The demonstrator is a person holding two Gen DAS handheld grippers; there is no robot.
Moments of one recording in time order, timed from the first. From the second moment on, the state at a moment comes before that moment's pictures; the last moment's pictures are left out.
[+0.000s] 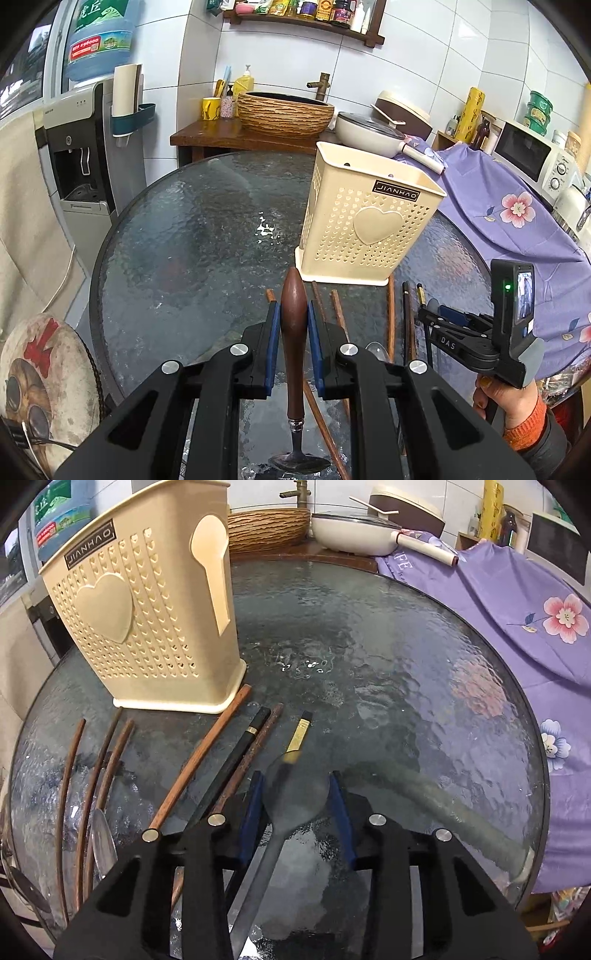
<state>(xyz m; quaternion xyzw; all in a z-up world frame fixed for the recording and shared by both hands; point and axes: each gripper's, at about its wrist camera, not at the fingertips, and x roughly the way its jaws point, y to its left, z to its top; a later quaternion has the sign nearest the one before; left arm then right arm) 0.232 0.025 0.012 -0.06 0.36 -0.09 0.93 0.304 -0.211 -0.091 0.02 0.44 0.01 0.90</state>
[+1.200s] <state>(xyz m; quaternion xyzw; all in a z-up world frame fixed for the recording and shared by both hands) 0.194 0.038 0.049 -0.06 0.31 -0.11 0.94 0.223 -0.195 0.024 0.00 0.28 0.17 0.94</state>
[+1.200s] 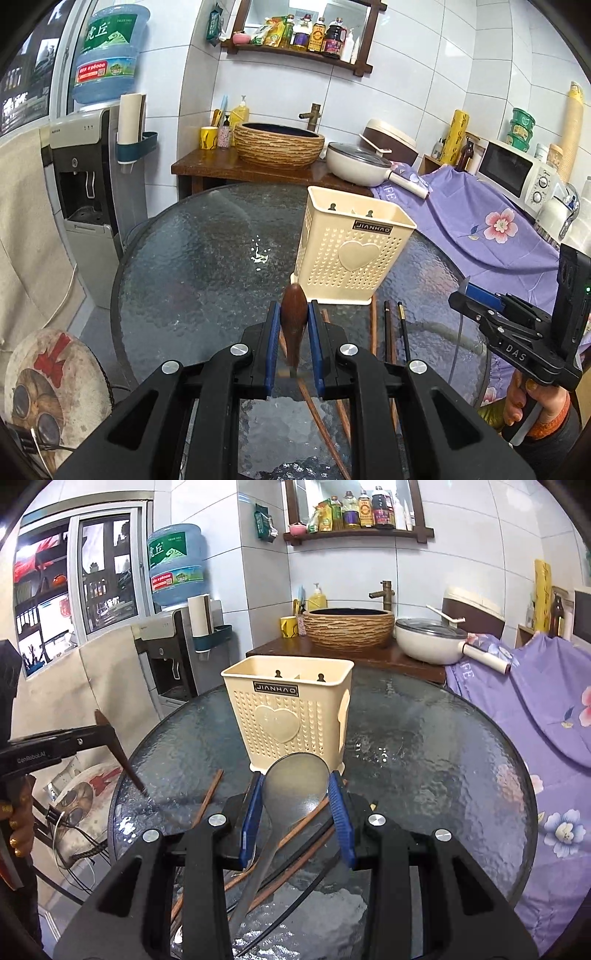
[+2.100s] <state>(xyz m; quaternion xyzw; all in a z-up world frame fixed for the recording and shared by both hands) 0.264 -0.009 0.180 -0.07 0.23 -0.18 0.95 0.306 -0.169 0.138 -0.04 0.19 0.13 0.97</state>
